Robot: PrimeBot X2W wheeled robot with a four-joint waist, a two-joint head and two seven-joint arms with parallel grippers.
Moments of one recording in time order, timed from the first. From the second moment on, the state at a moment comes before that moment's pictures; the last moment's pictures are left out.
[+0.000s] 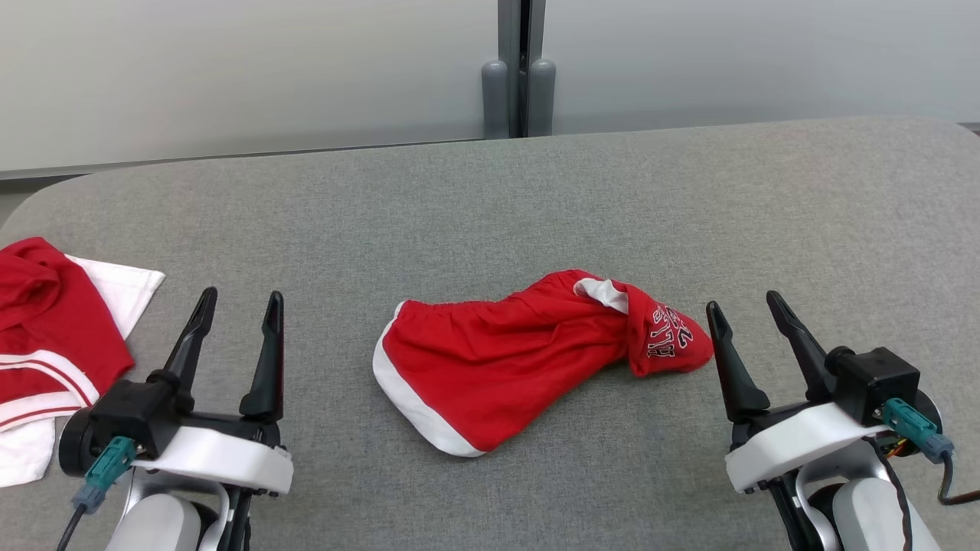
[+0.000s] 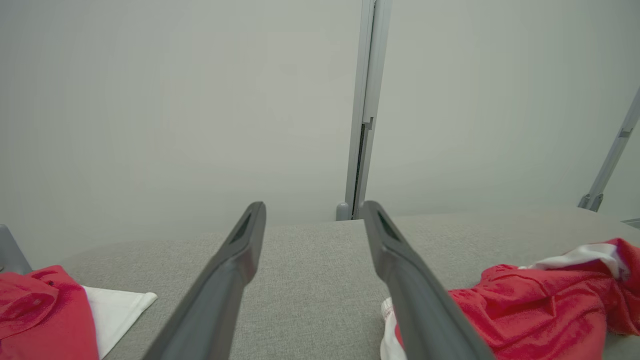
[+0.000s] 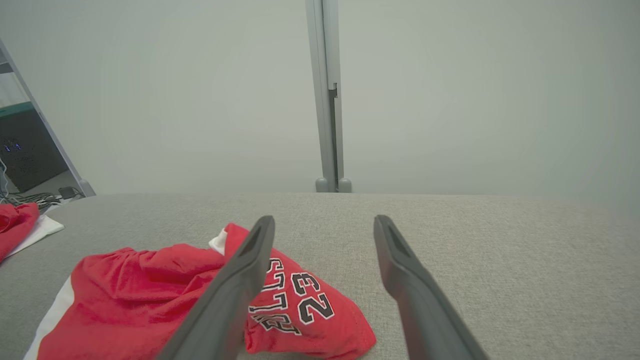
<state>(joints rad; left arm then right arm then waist) -0.17 0.26 -0.23 0.14 -0.39 0.06 -0.26 -0.17 -0.09 0.15 0.15 0.19 0.13 -0.04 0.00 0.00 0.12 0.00</state>
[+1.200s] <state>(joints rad) 0.05 0.30 -0.25 0.03 -0.42 0.12 -0.16 -0.02 -0.10 0.13 0.08 0.19 0.13 0.02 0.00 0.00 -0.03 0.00</state>
